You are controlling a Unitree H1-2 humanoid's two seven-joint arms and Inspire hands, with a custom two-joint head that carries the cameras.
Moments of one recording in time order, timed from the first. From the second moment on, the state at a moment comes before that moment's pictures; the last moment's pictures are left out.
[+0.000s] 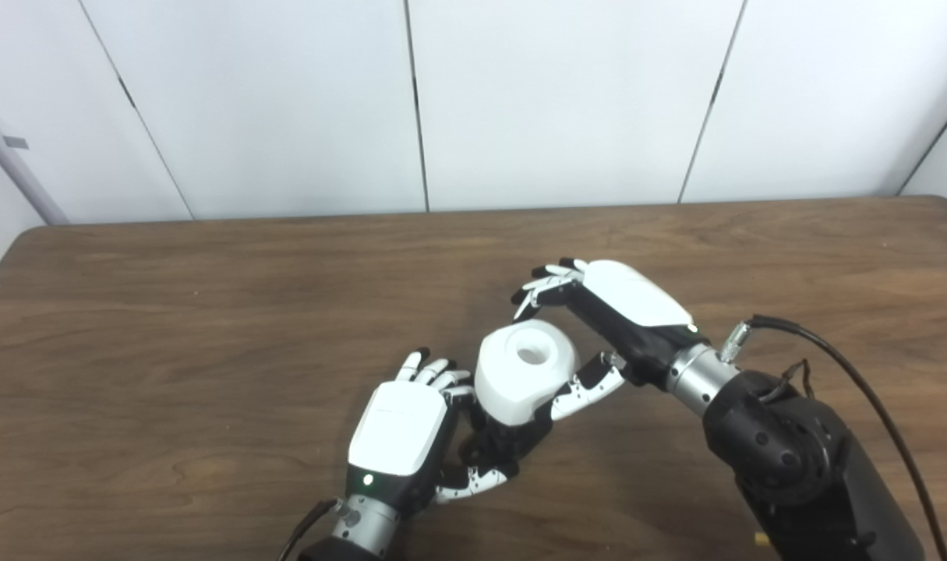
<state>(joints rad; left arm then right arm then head) 0.02 0.17 -0.49 -0.22 1.17 0.11 0.01 -0.29 -0.32 0.36 -0.53 -0.74 0.39 0.57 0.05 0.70</state>
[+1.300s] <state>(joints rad) 0.02 0.17 -0.49 -0.22 1.17 0.11 0.00 -0.27 -0.31 0.39 -0.52 -0.77 0.37 0.59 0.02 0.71</state>
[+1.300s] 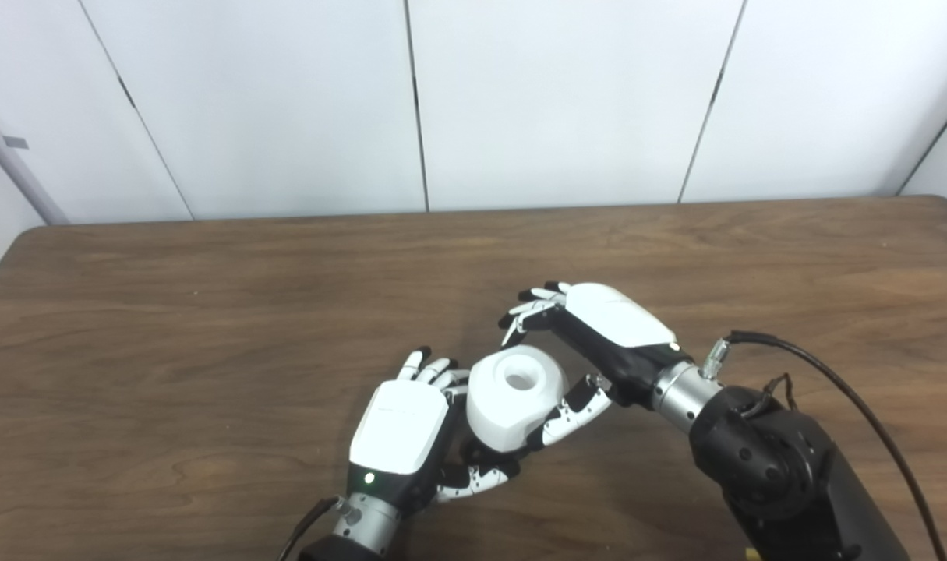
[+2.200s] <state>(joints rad) 0.02 0.17 -0.48 -0.22 1.17 0.11 -0.01 -0.26 -0.30 0.39 -0.50 -0.79 0.35 0.58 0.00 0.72</state>
